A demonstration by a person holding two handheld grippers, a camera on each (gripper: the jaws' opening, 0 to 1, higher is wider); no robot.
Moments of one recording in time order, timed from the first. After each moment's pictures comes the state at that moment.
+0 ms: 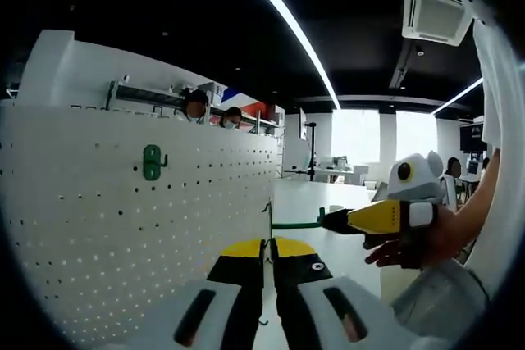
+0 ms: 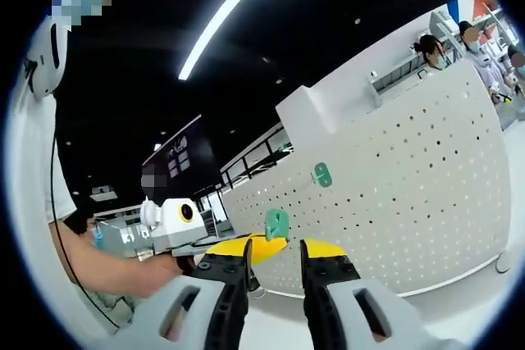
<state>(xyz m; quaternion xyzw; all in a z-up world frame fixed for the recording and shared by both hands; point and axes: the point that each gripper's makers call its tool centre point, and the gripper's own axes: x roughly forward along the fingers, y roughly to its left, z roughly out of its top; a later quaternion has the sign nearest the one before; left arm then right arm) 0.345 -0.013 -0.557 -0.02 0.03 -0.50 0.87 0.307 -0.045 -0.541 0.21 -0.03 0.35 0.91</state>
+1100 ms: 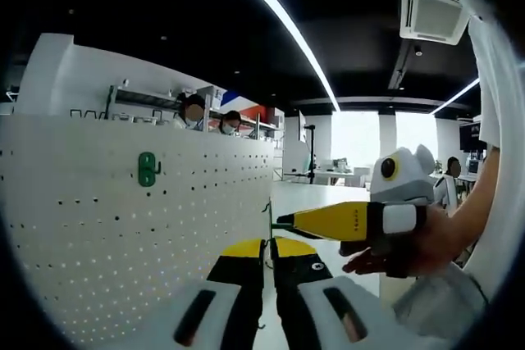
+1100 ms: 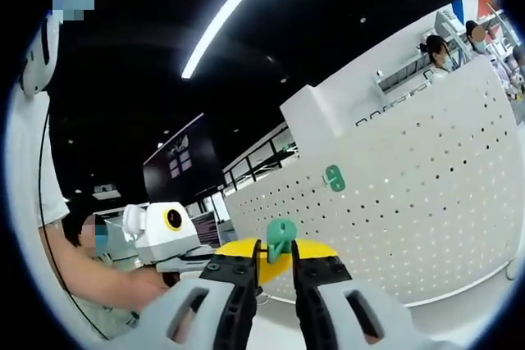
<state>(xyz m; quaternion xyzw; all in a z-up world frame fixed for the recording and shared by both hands) 0.338 -0.018 -0.550 -0.02 0.02 -0.50 0.87 0.327 -0.020 -0.531 0.20 -0.03 0.36 0.91</state>
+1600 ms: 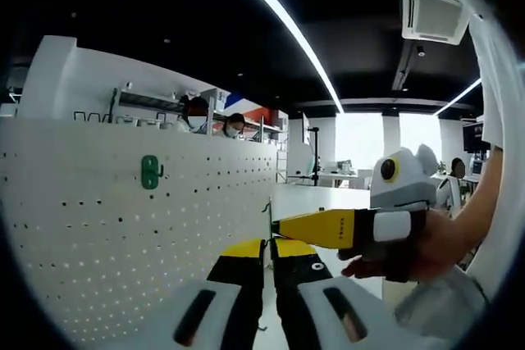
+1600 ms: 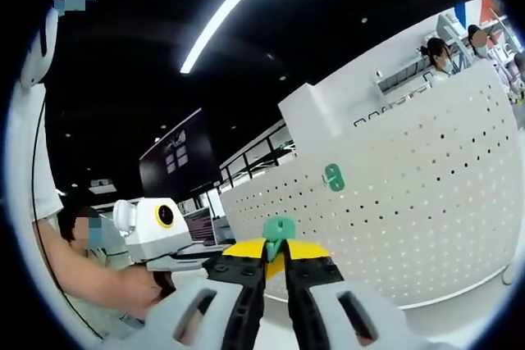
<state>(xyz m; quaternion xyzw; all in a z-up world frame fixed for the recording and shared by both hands) 0.338 -0.017 -0.548 -0.02 0.02 -0.48 0.87 0.331 -0.015 -0.532 0.18 -0.03 0.35 0.92</state>
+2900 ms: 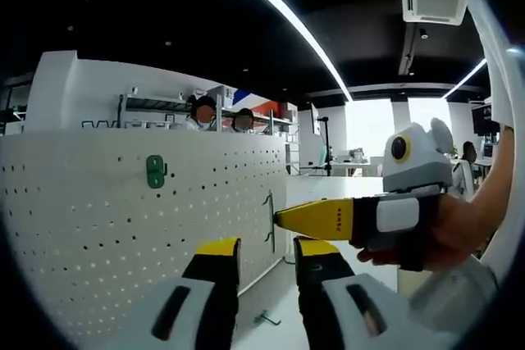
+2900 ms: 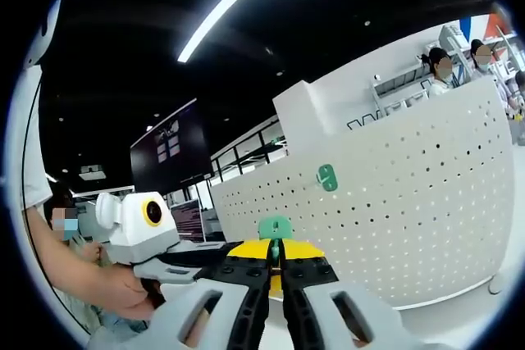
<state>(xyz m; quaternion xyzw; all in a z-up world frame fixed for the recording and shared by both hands) 0.341 -0.017 -0.559 0.02 0.02 -0.45 0.89 0.334 -0.019 -0.536 0.15 -0.02 0.33 0.93</state>
